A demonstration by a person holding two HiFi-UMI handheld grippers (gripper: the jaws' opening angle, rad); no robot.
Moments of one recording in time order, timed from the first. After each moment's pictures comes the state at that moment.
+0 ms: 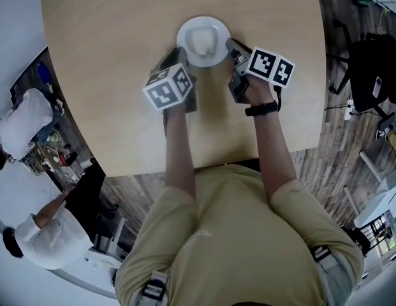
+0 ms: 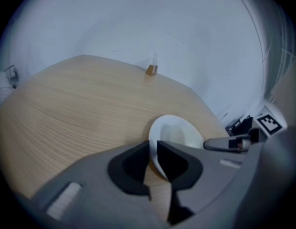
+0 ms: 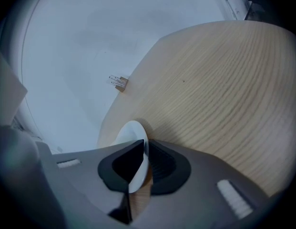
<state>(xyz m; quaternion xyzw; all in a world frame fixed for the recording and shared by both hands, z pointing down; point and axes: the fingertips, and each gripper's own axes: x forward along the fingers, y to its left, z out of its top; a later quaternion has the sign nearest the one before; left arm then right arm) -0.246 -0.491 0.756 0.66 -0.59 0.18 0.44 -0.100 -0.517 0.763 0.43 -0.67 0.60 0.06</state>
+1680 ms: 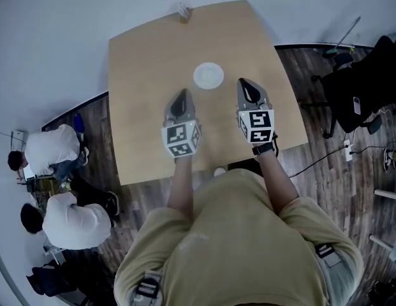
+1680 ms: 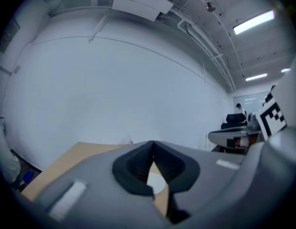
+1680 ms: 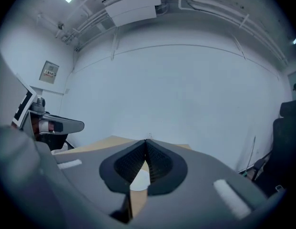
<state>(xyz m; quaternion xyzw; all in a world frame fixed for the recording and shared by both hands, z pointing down) -0.217 -0.271 0.450 0.79 -0.61 0.04 0.06 -0.054 -0.296 0.457 0.53 -0.84 0.03 0.06</state>
